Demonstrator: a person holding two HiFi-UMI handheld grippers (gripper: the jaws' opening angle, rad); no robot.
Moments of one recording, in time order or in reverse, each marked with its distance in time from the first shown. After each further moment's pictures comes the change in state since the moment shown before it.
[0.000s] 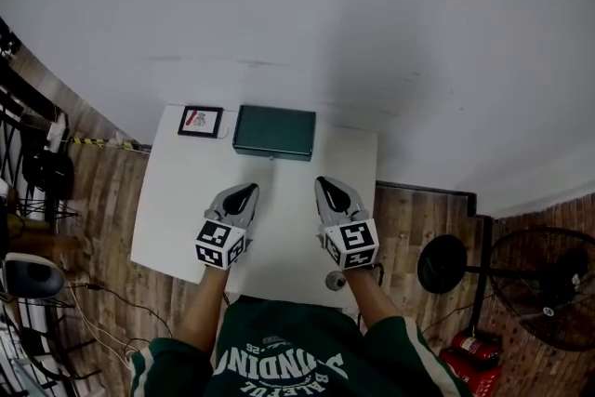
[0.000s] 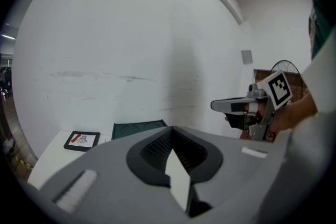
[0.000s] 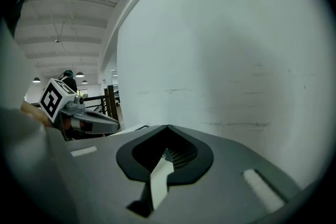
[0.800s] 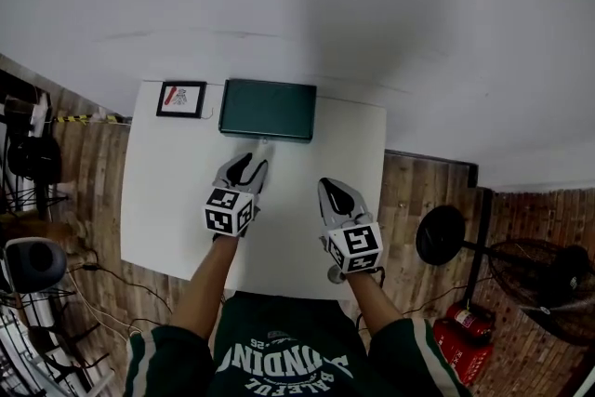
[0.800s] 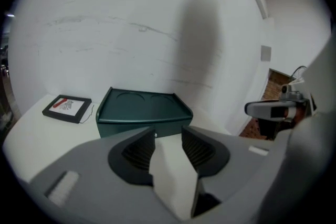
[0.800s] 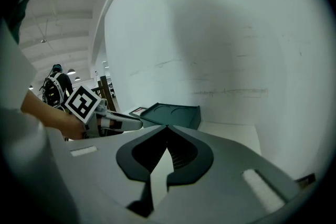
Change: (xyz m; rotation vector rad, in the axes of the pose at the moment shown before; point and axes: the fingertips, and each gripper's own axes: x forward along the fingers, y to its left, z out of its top) left arm 0.099 0.041 -0.088 -0.172 0.195 -0.003; right arm 0.018 -0.021 -0.082 0.087 0.170 -0.045
